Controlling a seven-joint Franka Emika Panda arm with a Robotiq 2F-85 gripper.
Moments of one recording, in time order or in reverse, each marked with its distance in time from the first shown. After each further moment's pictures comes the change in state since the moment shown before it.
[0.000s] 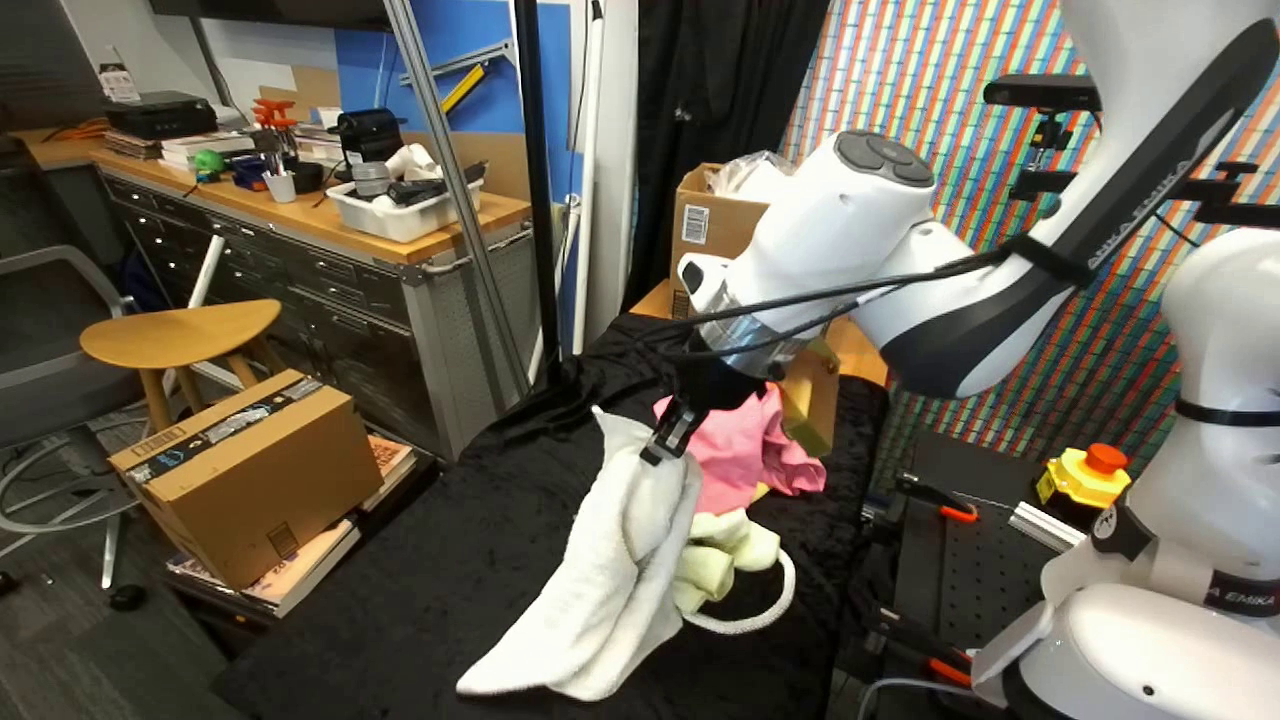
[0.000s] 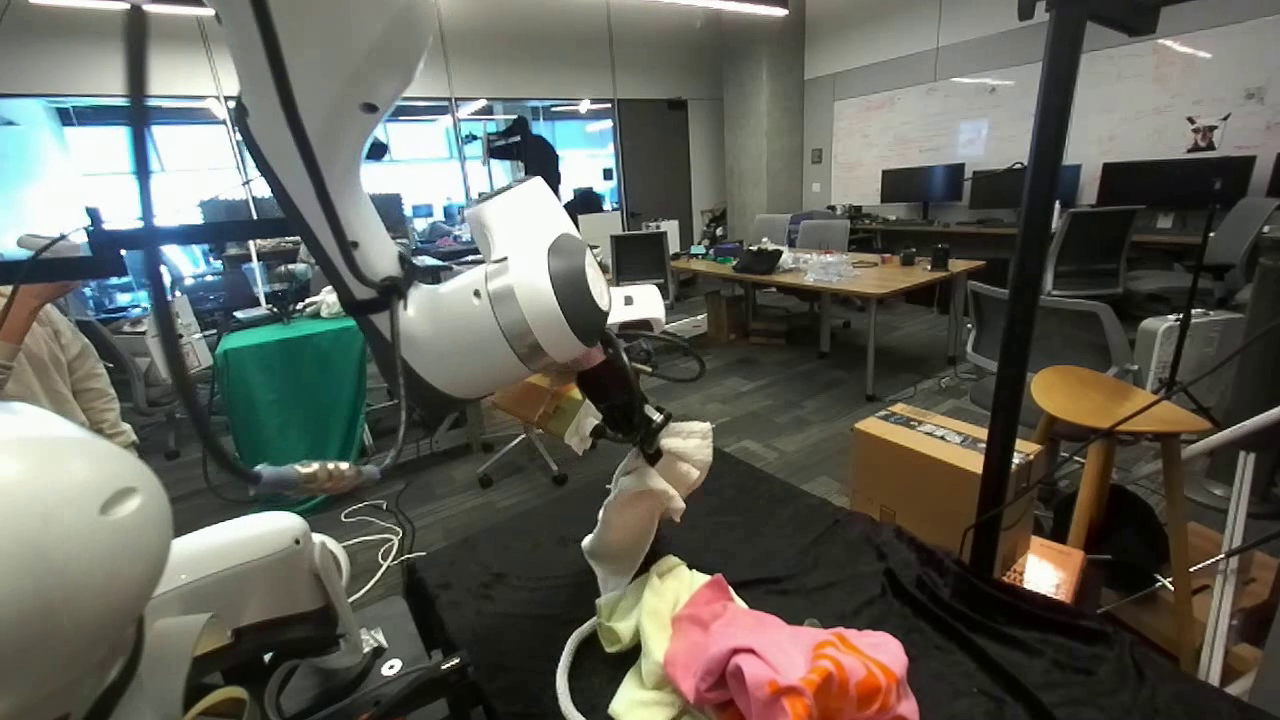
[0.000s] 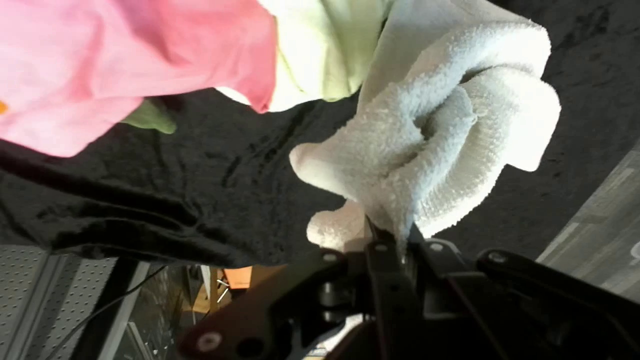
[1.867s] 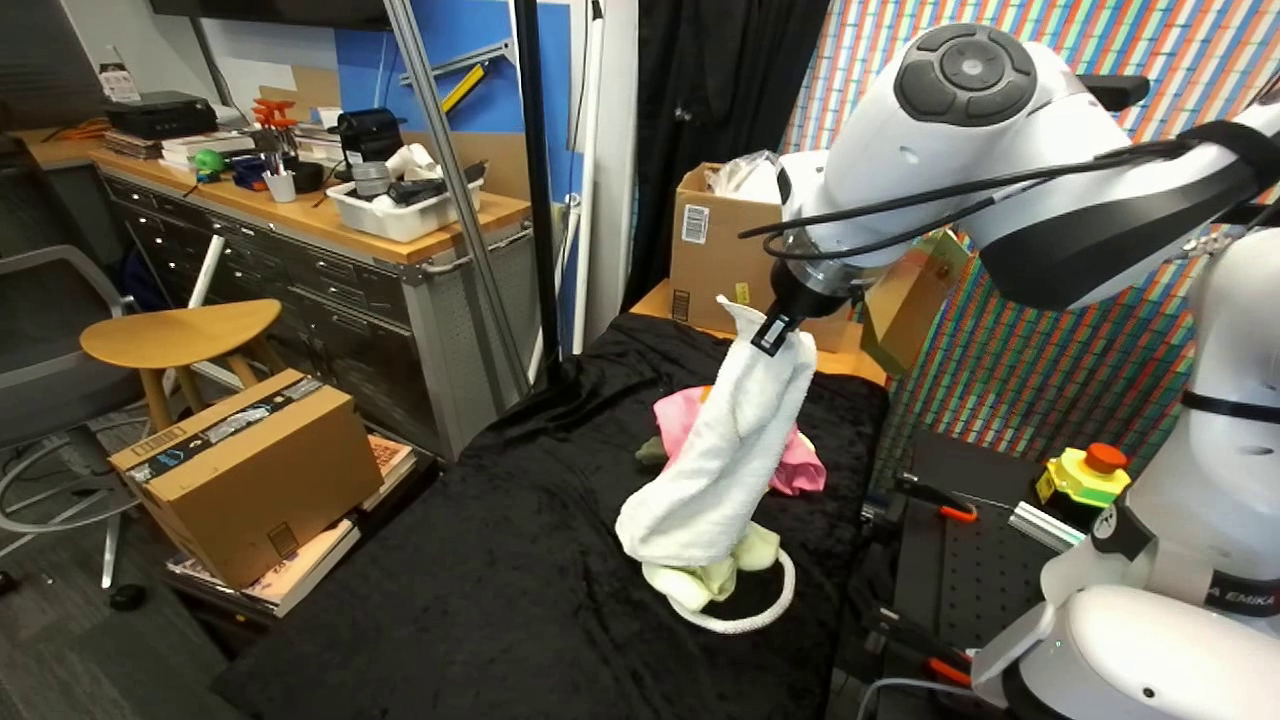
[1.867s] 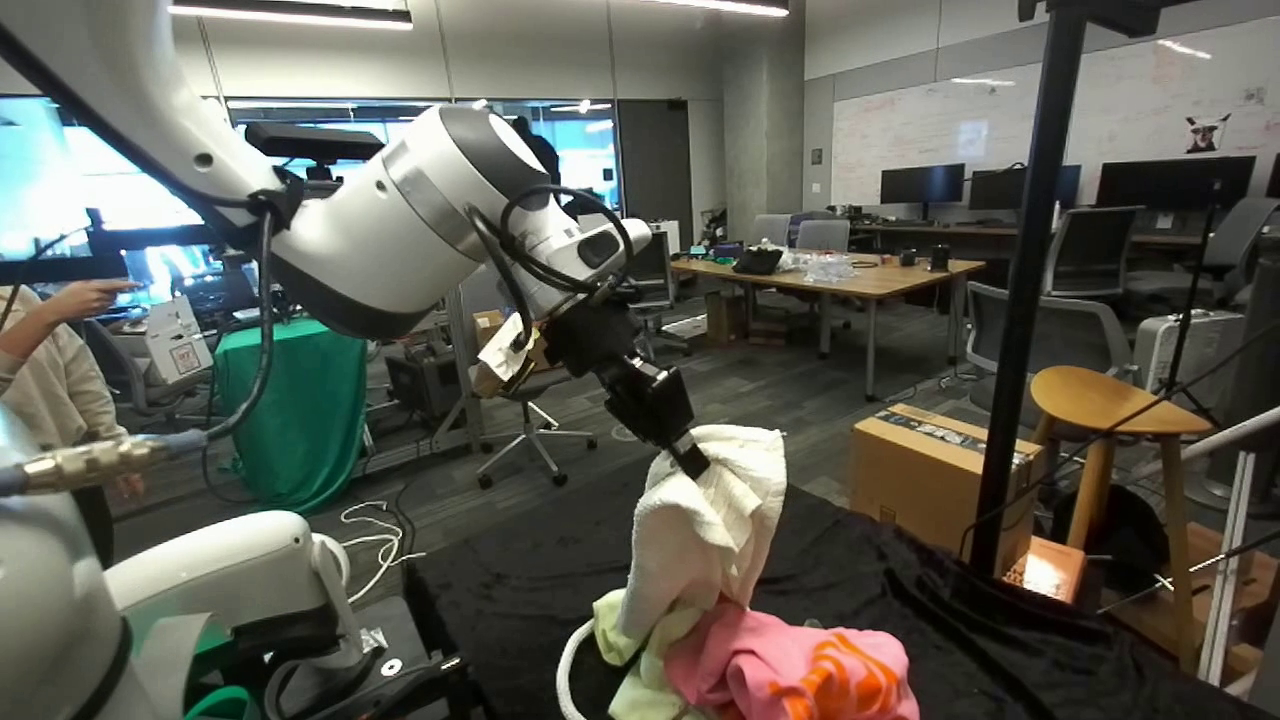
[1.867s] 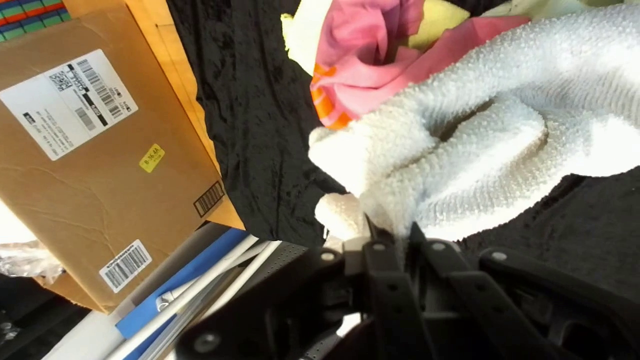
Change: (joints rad) arm -0.331 -0.391 0.357 -0.089 -0.141 -0.729 0.146
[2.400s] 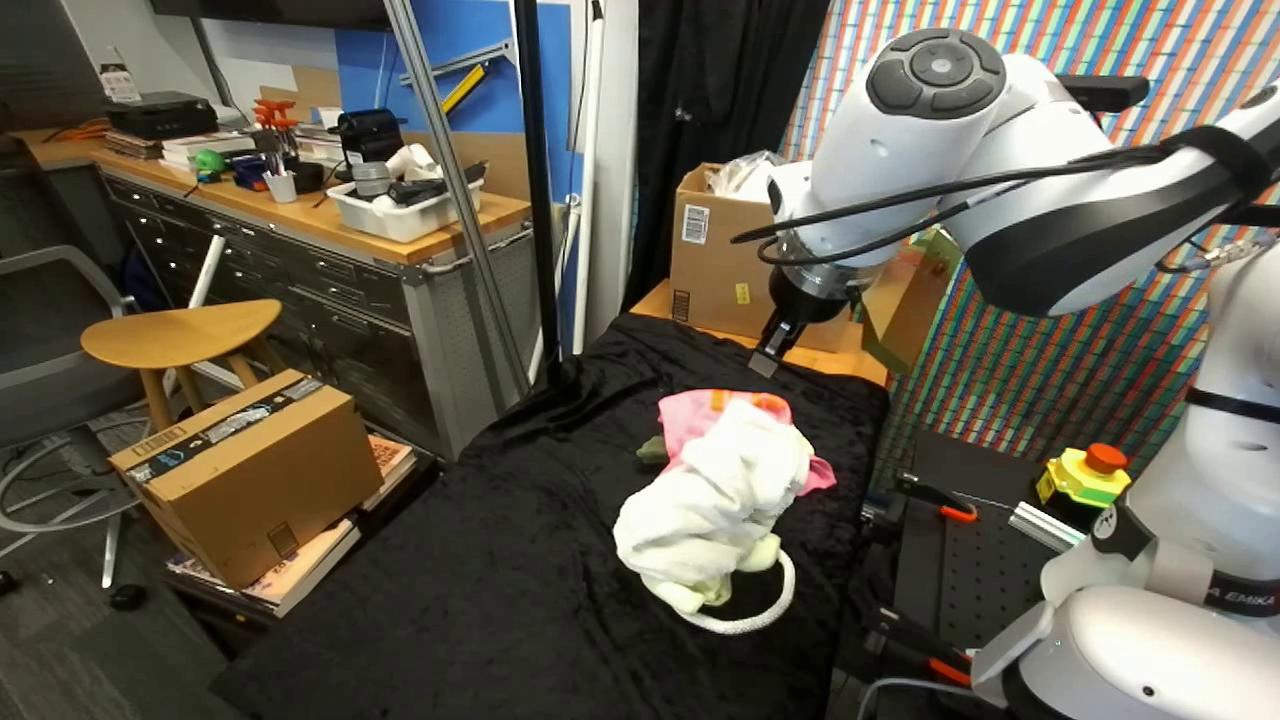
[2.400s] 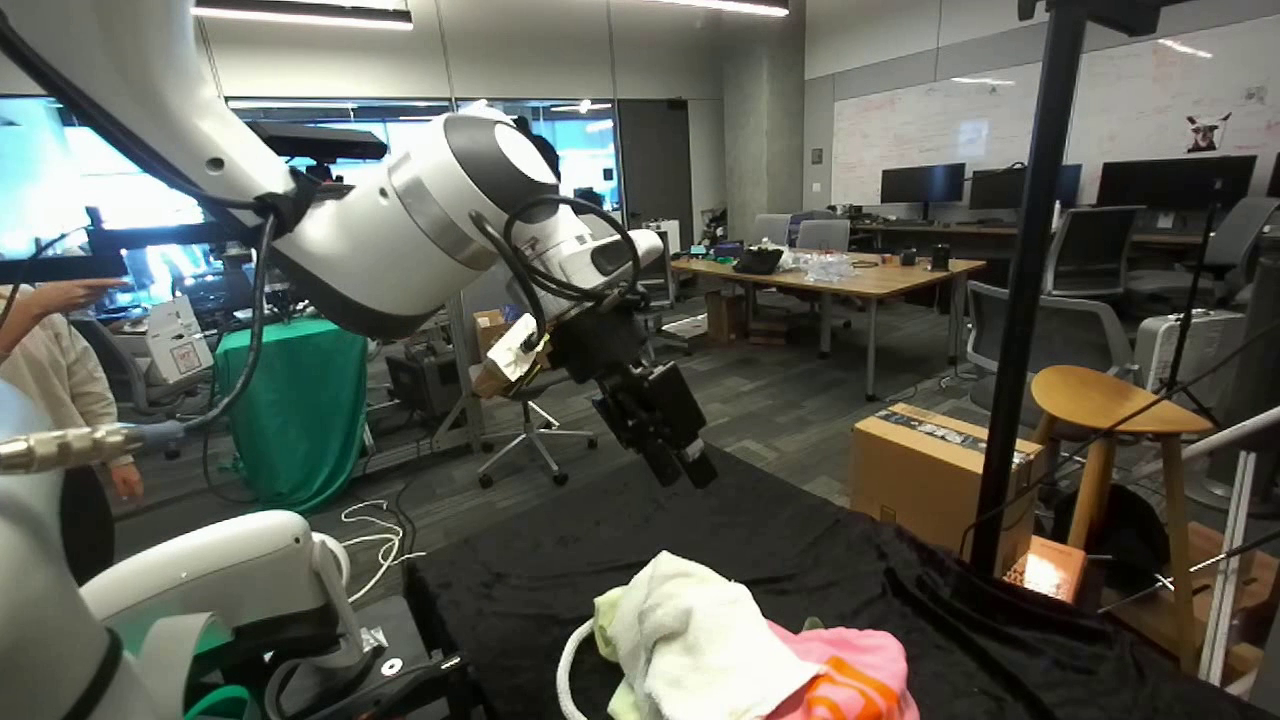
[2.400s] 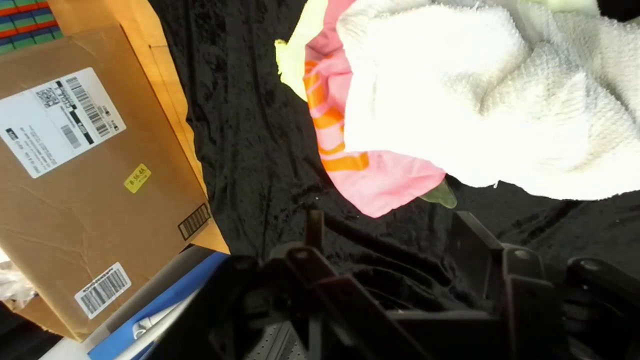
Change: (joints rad) arm -0.157 0.025 0.139 0.002 0.145 0.038 -0.142
